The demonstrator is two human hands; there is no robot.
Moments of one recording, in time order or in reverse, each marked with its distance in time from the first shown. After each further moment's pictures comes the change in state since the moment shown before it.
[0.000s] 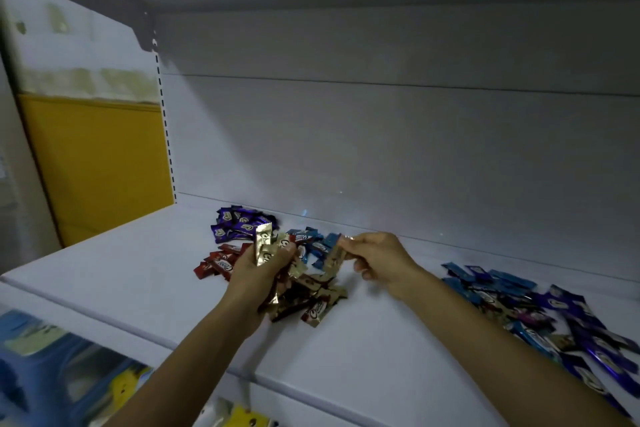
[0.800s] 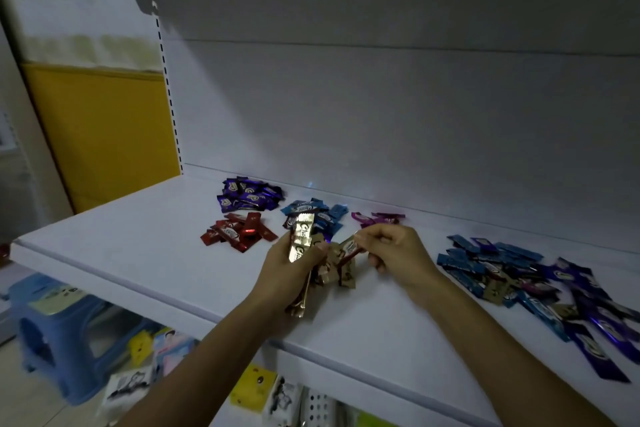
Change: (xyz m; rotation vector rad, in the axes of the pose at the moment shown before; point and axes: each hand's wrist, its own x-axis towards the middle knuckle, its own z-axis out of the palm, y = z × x) left_hand -0.020 -0.033 0.014 0.246 -0.079 0.120; right_hand -0.030 0.031 -0.010 -0.022 -0.004 -0.193
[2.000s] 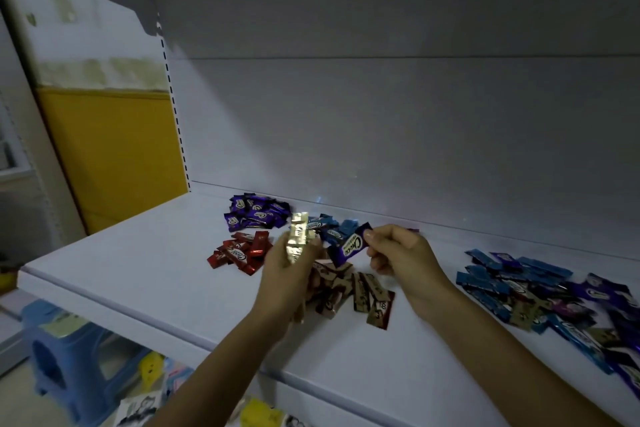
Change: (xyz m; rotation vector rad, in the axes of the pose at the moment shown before) left_hand 0.022 0.003 -0.006 0.049 0.114 0.094; right_hand 0.006 -0.020 0.013 0.180 0.080 0.106
